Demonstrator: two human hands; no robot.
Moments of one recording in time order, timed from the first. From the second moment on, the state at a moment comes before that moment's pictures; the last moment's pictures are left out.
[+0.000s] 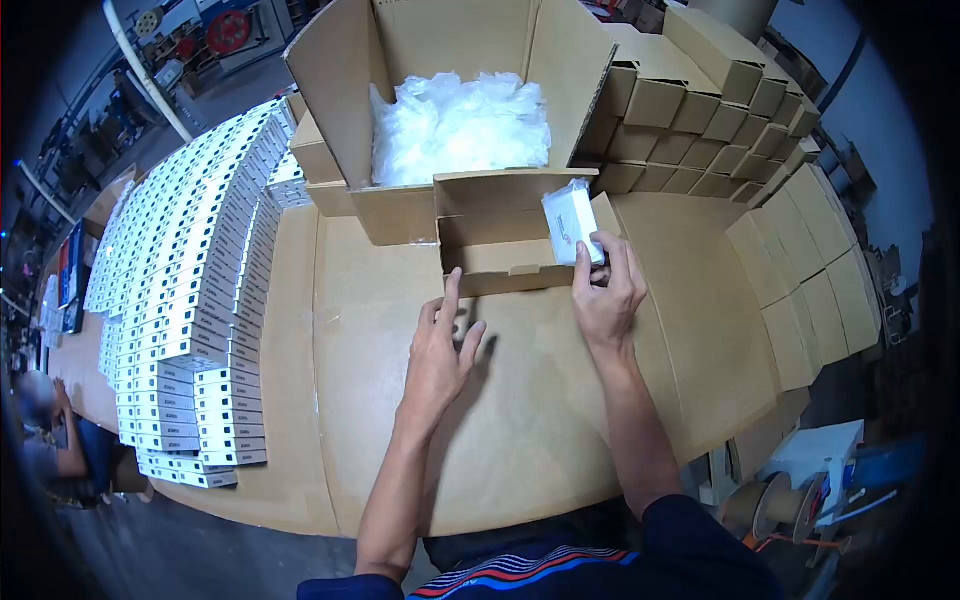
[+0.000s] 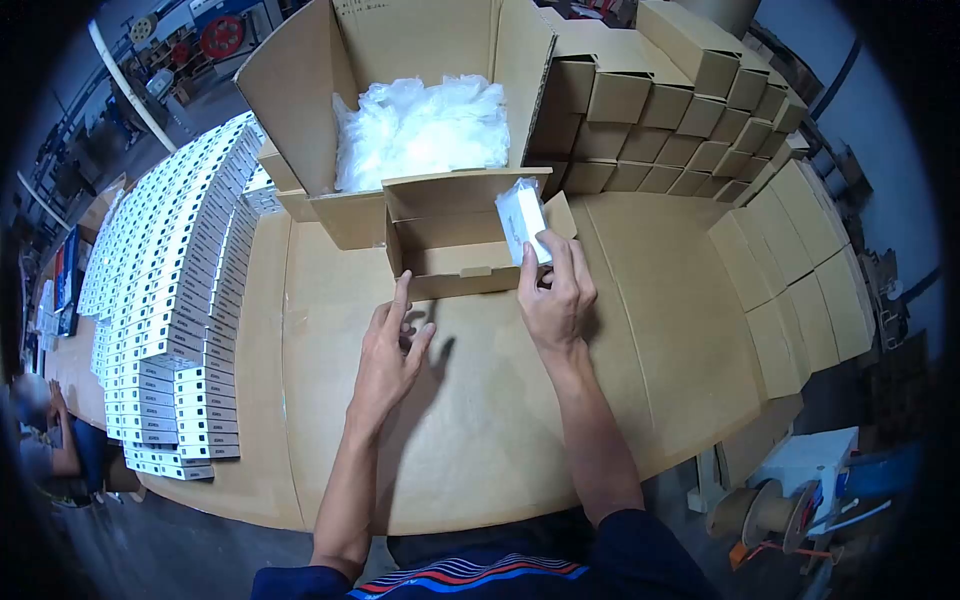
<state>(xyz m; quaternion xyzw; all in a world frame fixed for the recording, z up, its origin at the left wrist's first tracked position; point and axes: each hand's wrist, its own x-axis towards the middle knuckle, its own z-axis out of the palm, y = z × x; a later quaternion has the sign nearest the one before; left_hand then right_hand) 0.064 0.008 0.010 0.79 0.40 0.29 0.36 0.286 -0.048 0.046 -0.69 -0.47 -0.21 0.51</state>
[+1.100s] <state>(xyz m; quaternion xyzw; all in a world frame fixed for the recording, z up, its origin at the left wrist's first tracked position) -0.089 -0.062 0.028 0.71 0.49 0.47 0.19 0.269 -0.048 -0.026 -0.76 -0.50 -0.22 0.34</state>
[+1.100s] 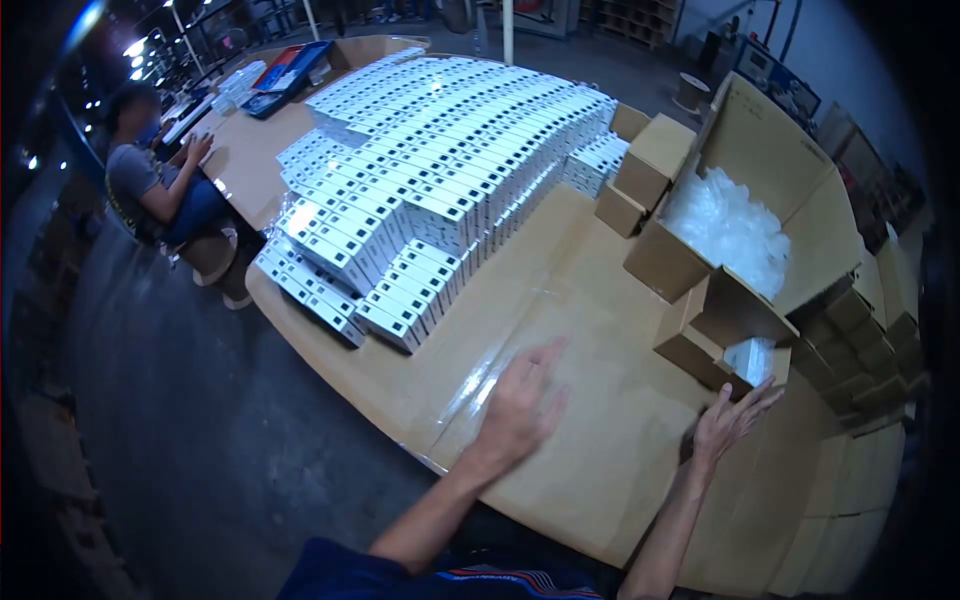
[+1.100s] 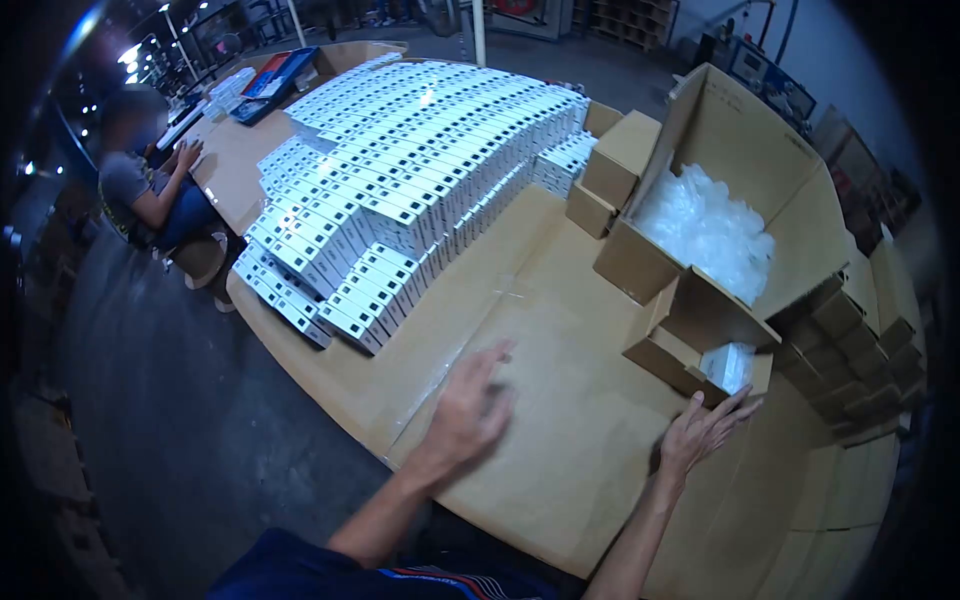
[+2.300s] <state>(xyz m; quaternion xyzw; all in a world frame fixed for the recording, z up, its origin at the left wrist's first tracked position) -0.234 0.055 0.075 0.72 0.59 0.34 -0.16 -0.049 0.118 0.072 -0.42 -0.87 0.03 0.27</state>
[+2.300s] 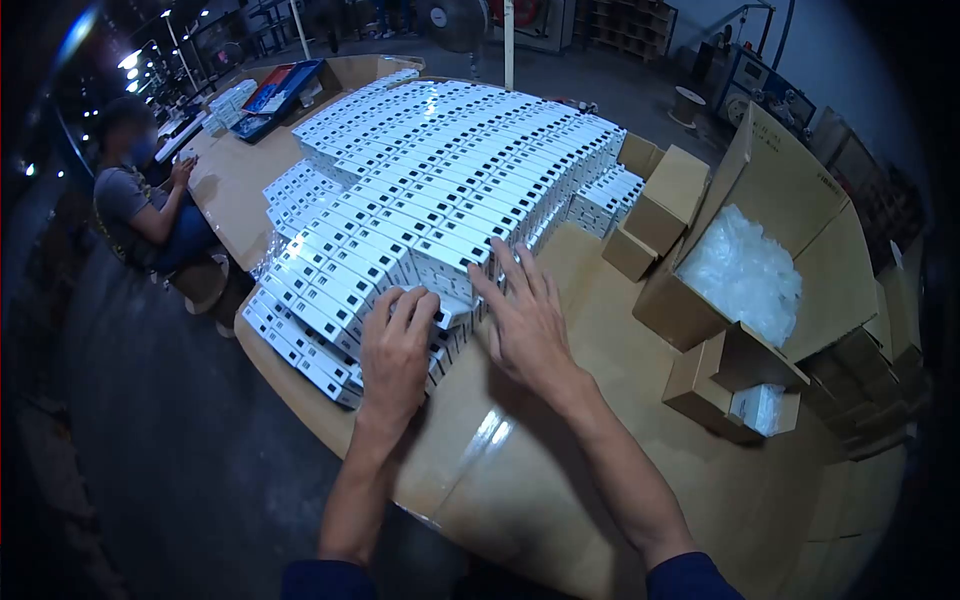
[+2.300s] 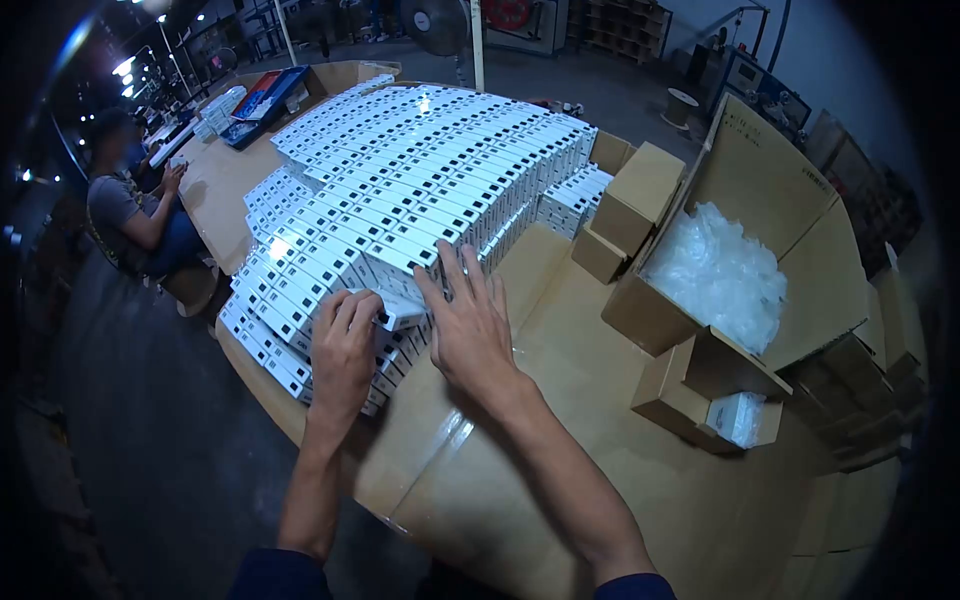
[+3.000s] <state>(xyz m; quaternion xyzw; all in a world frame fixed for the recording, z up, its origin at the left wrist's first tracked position) 0.021 0.040 0.121 0.85 0.19 0.47 0.15 0.247 -0.028 0.106 -0.43 -0.45 0.58 0.52</state>
